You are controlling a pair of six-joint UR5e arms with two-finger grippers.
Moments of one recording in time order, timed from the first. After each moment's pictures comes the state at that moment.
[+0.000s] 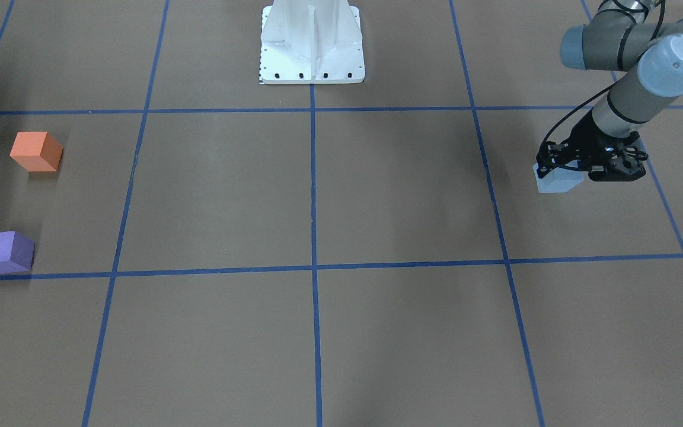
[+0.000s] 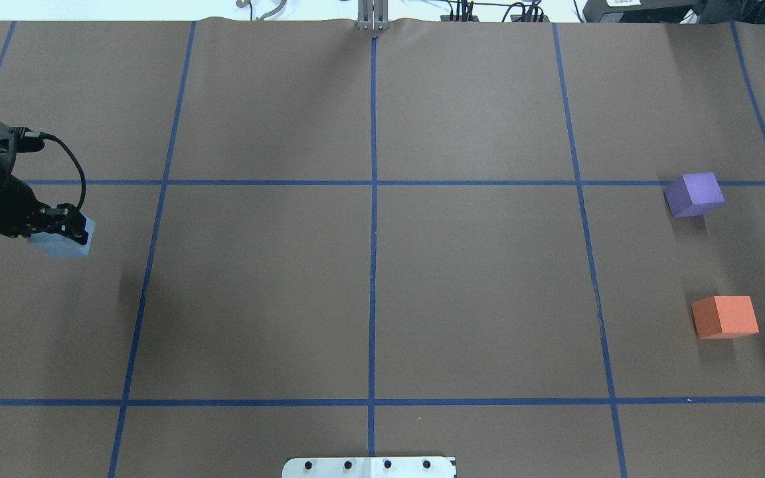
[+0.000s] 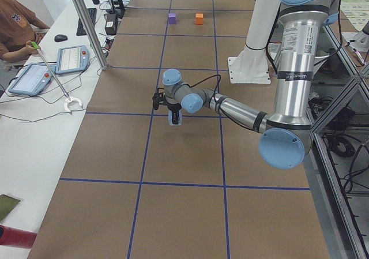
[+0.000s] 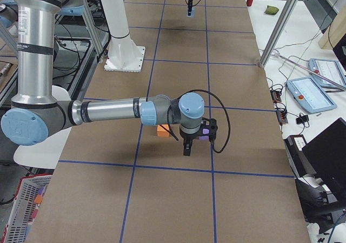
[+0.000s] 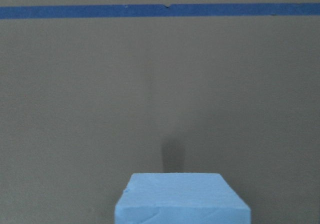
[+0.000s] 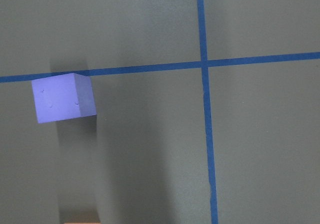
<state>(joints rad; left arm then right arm) -0.93 -1.67 -1.87 -1.77 -2.22 -0.86 1.52 -1.67 1.81 -1.60 2.42 0.17</state>
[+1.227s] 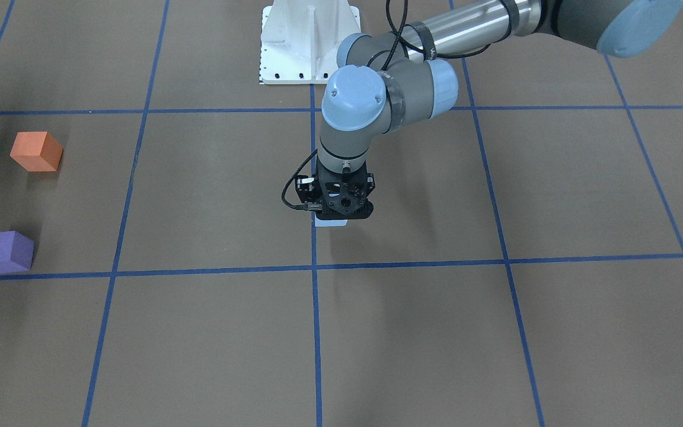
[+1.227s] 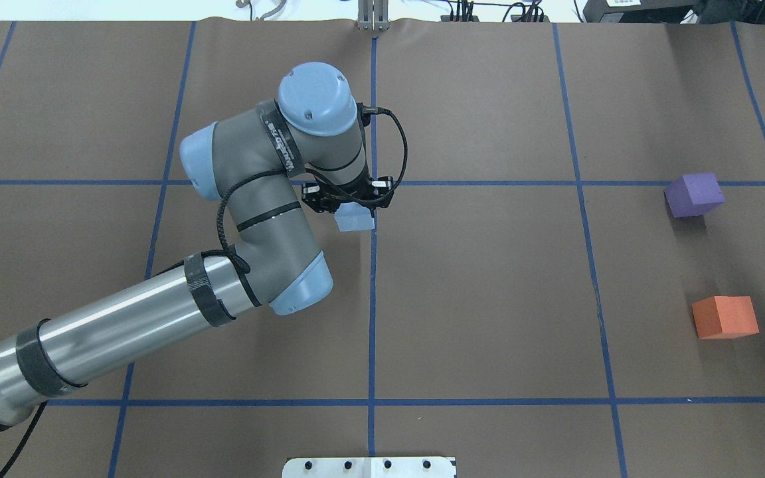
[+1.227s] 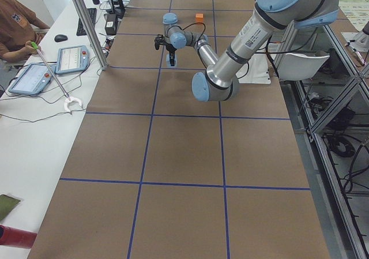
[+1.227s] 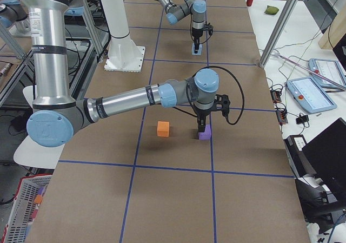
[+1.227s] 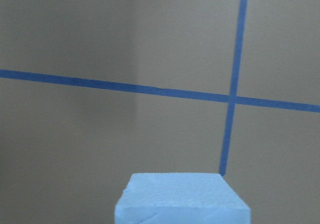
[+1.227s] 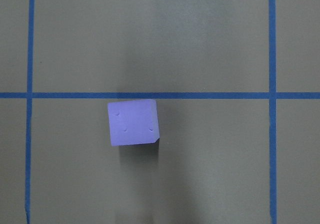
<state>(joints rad) -0.58 -2.49 -1.33 -1.71 -1.97 -1.20 1.41 -1.52 1.83 -1.59 2.44 0.33</state>
